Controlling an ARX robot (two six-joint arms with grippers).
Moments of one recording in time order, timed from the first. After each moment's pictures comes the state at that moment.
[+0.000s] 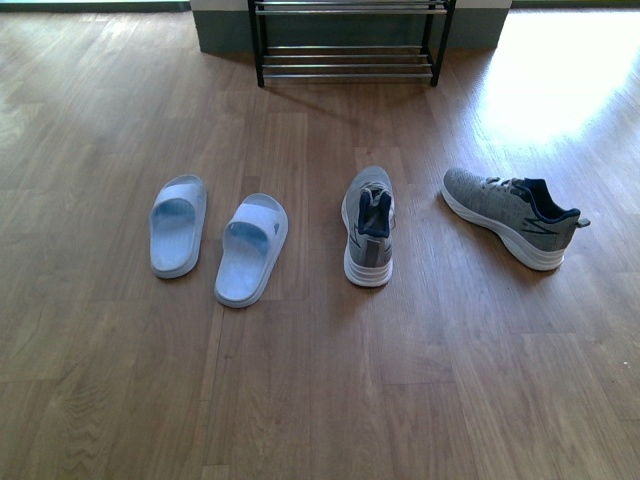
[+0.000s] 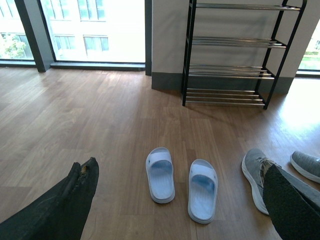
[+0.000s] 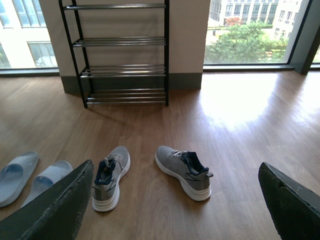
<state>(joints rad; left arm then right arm) 0.00 0.02 0.01 0.00 0.00 0.00 0.00 0.00 0.02 0.00 0.00 0.00</state>
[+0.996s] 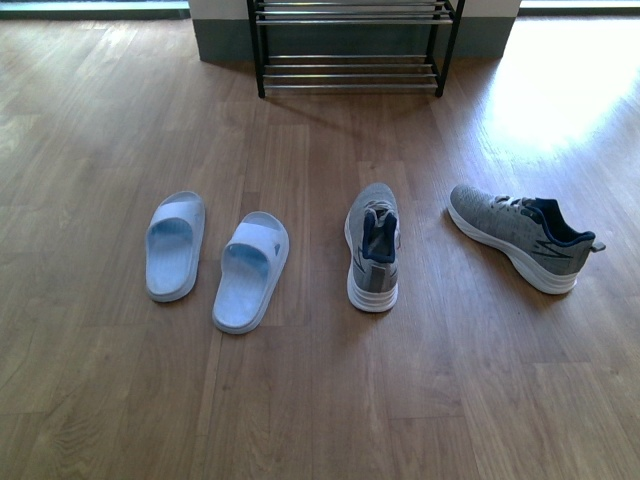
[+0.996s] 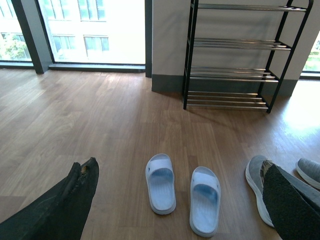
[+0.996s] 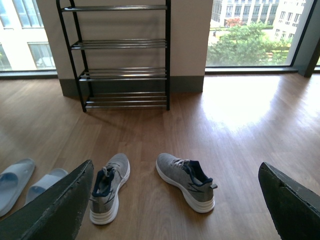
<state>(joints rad) 0.00 0.02 0.01 0.00 0.00 0.00 0.00 0.00 0.02 0.00 0.00 0.00</state>
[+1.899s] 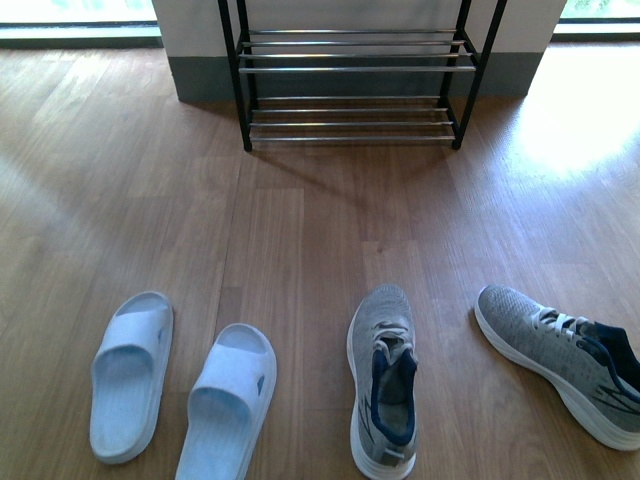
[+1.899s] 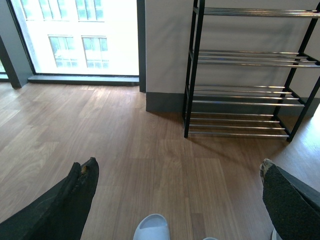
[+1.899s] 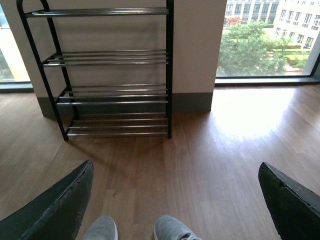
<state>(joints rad) 0.00 0.02 0.01 0.00 0.00 0.00 0.00 0.00 0.02 0.00 0.00 0.00</state>
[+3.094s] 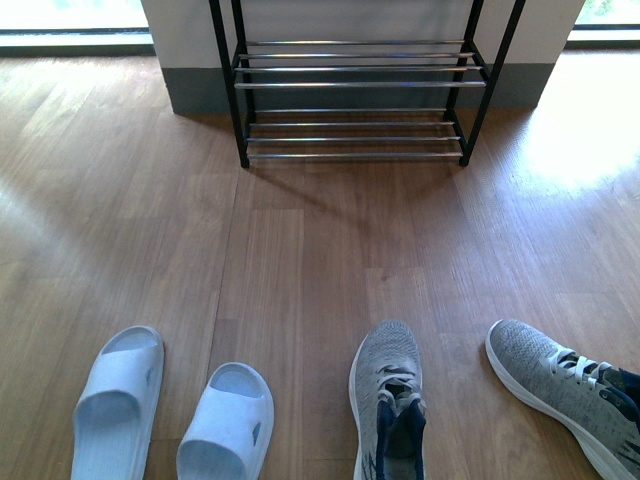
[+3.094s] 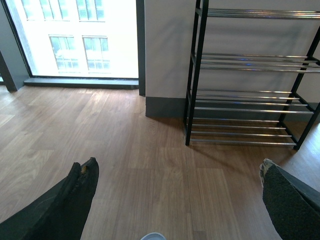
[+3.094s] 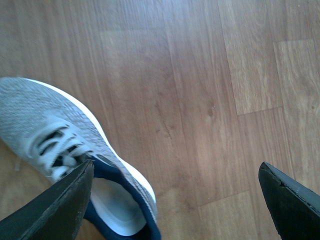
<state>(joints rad) 0.00 0.02 0.01 0.00 0.00 0.00 -0.28 2.22 0.73 0.61 0.20 -0.27</state>
